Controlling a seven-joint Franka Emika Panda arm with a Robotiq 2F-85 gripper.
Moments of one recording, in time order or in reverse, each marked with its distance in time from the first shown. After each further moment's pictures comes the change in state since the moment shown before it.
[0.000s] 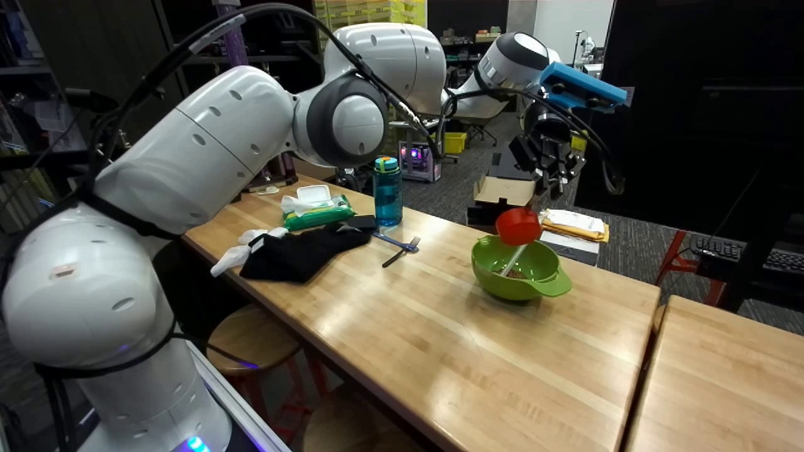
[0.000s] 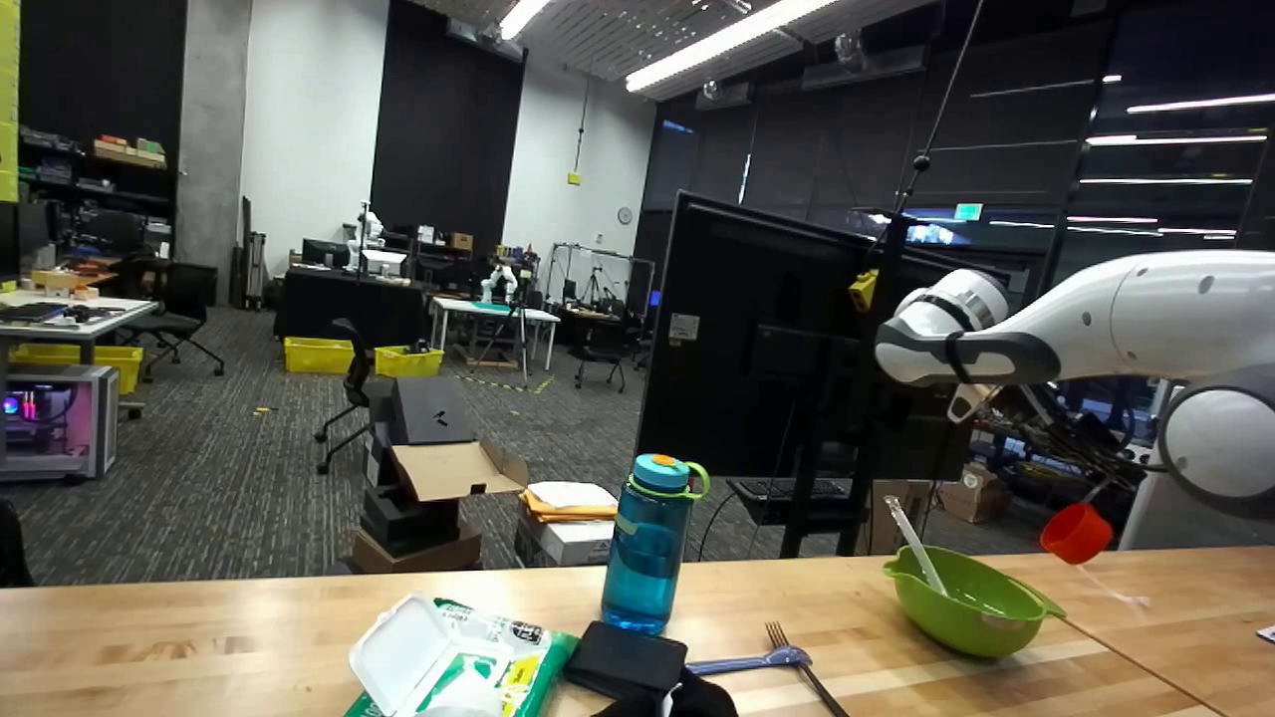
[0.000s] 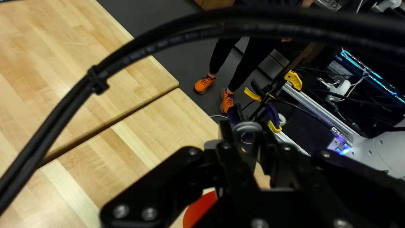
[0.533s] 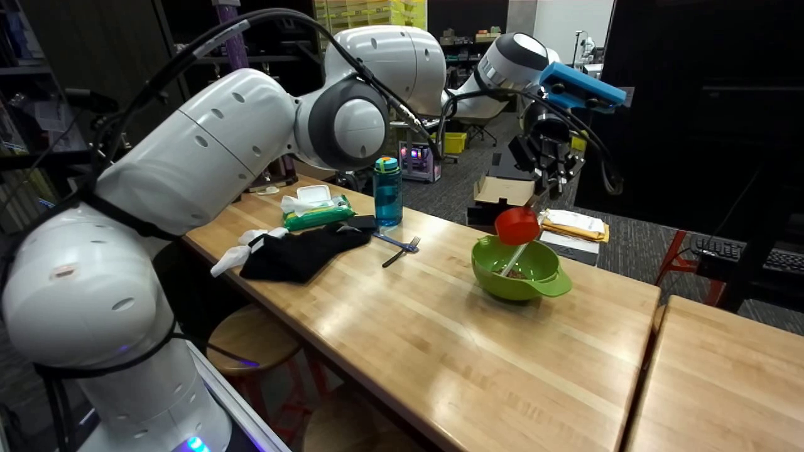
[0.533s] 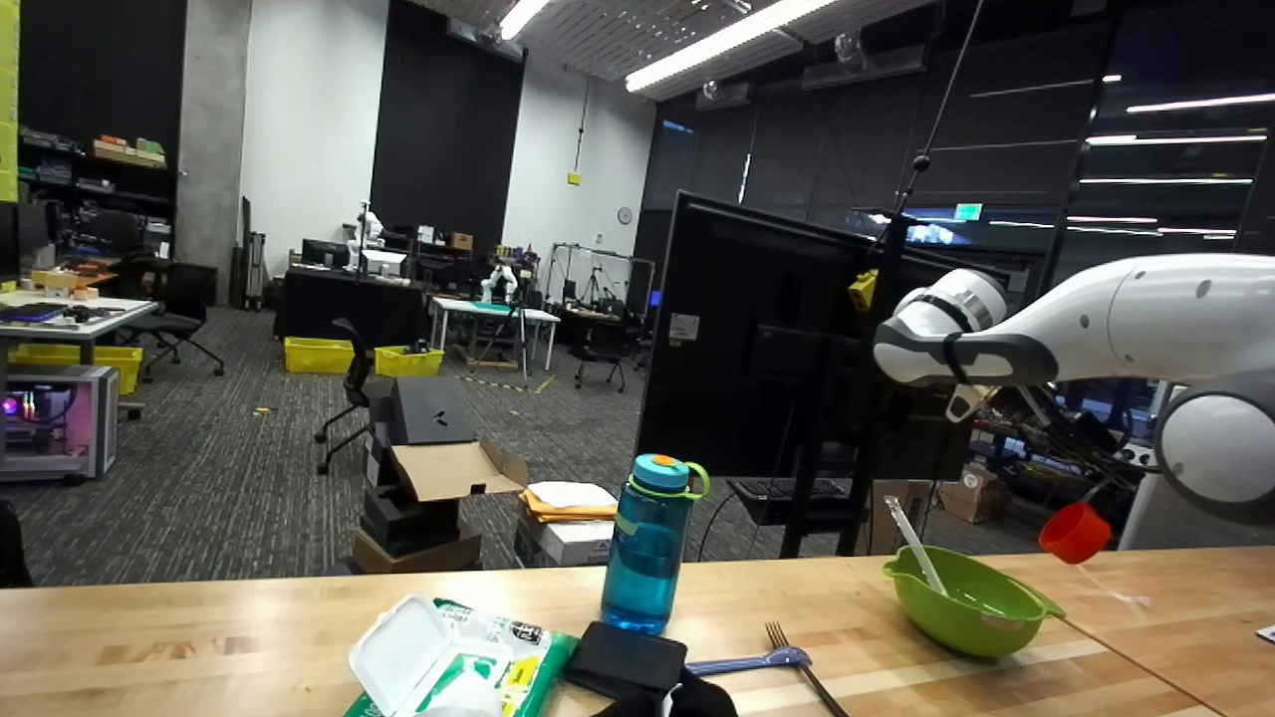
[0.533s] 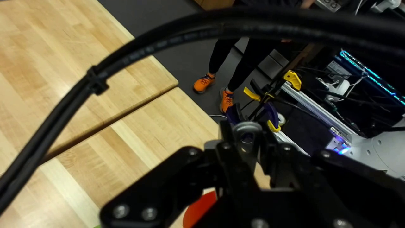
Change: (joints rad) arm 0.000 0.011 0.000 0.020 0.000 -0.009 -0.009
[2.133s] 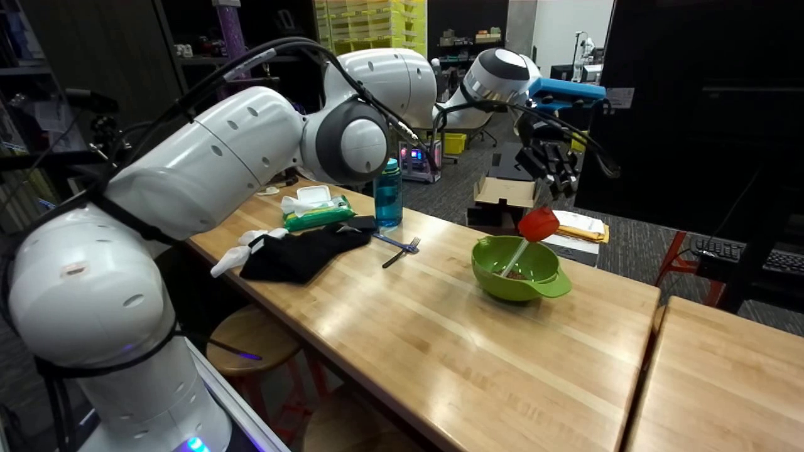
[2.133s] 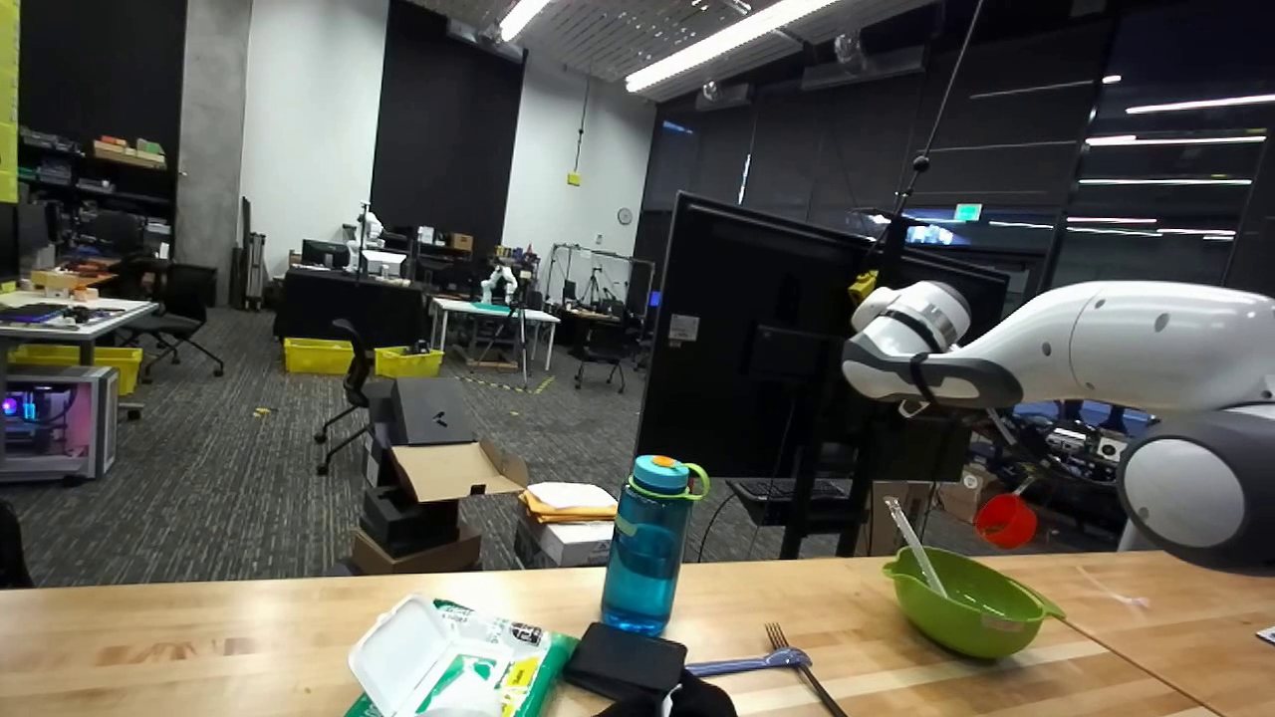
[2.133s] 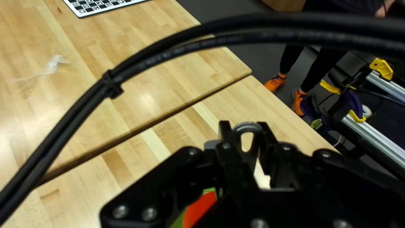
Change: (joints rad) arm 0.061 0.093 -0.032 0.103 -0.025 0.214 0.078
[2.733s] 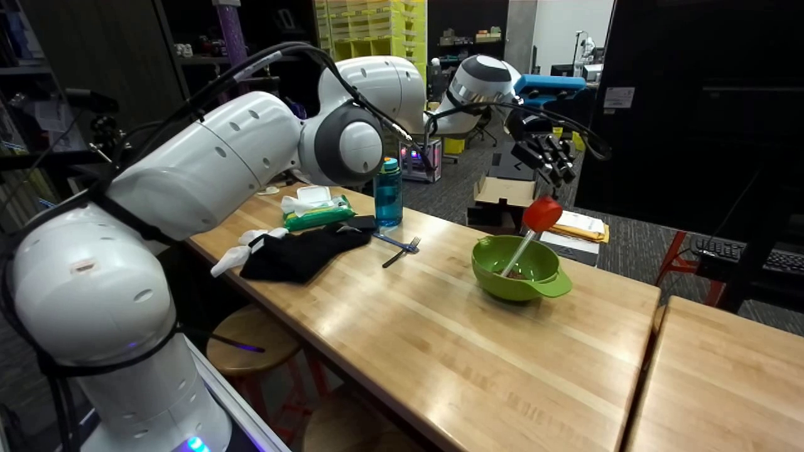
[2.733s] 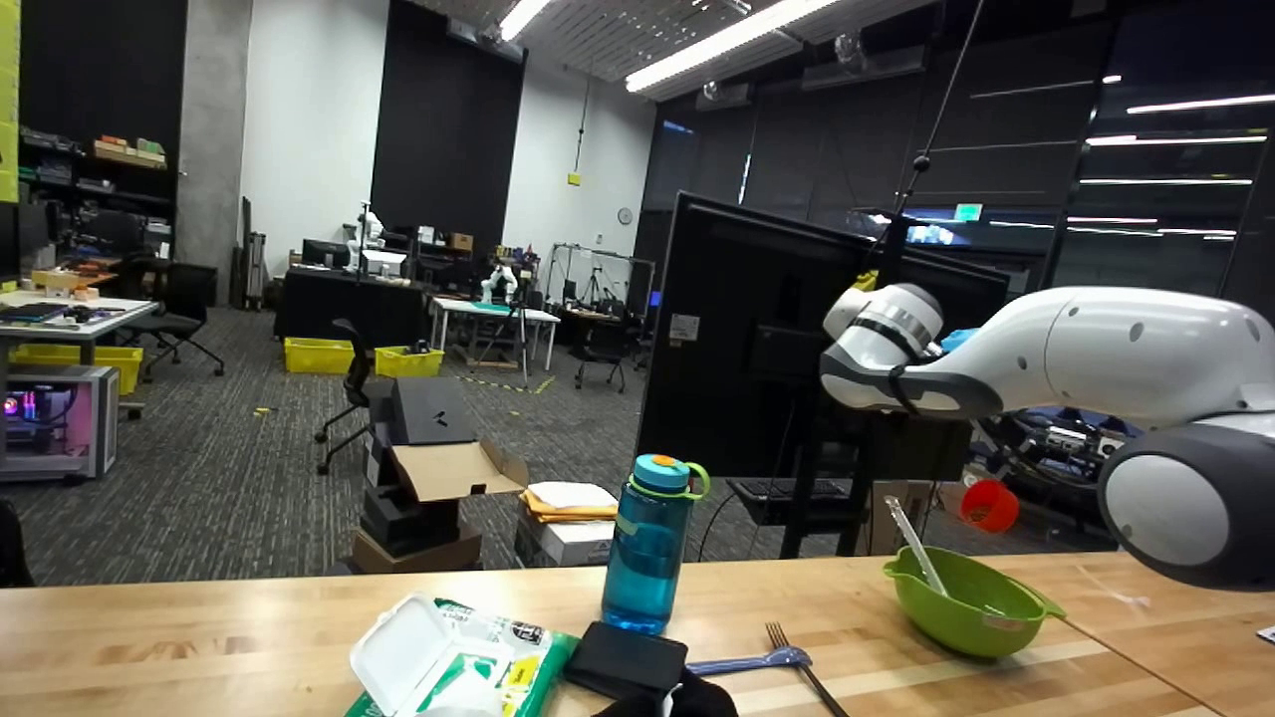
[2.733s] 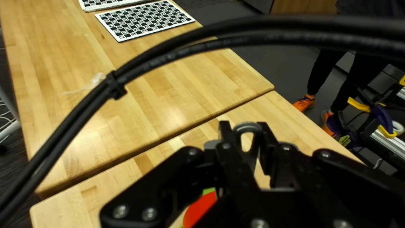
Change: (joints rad) arm 0.060 0.030 -0.027 0.025 -0.086 0.050 0.007
